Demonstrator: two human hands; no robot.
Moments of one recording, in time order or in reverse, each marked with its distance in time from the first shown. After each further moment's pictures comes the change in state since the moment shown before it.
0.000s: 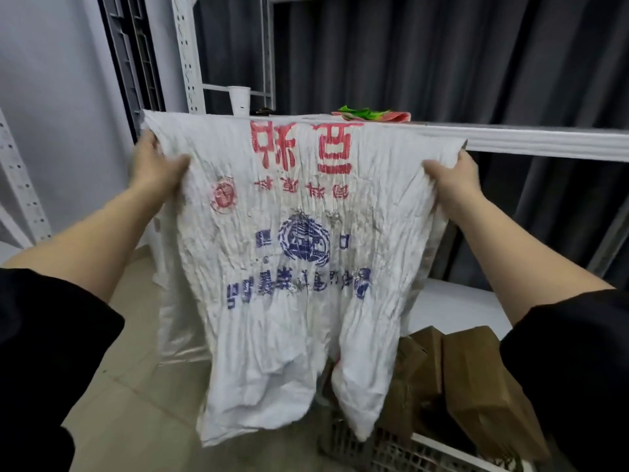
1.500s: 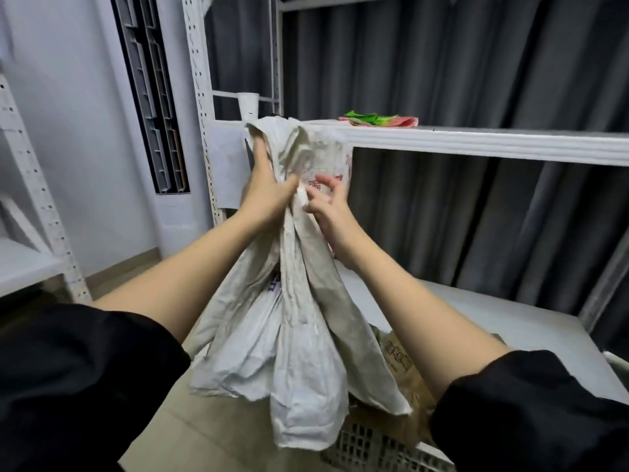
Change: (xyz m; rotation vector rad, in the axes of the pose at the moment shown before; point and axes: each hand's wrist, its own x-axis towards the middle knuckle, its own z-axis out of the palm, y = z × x) left_hand -0.097 0.075 0.078 -0.097 -0.290 0.160; right_hand -0.129 -0.019 0.133 0.391 -0.660 0.097
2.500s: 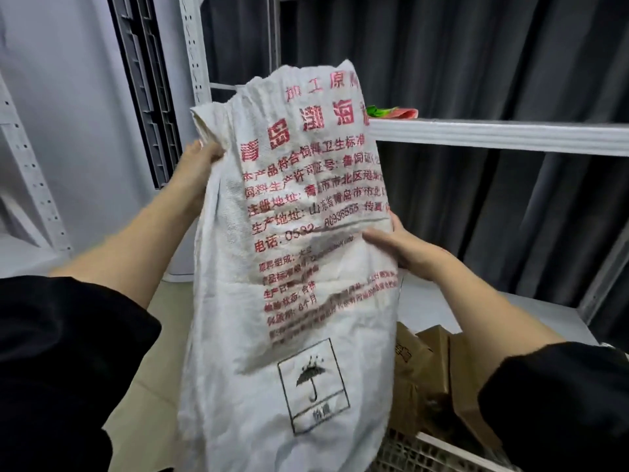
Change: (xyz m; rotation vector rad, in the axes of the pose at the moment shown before) left_hand 0.039 -0.041 -0.071 -0.552 0.084 -0.337; right_hand -0.026 0.025 -0.123 -0.250 -0.030 0.326
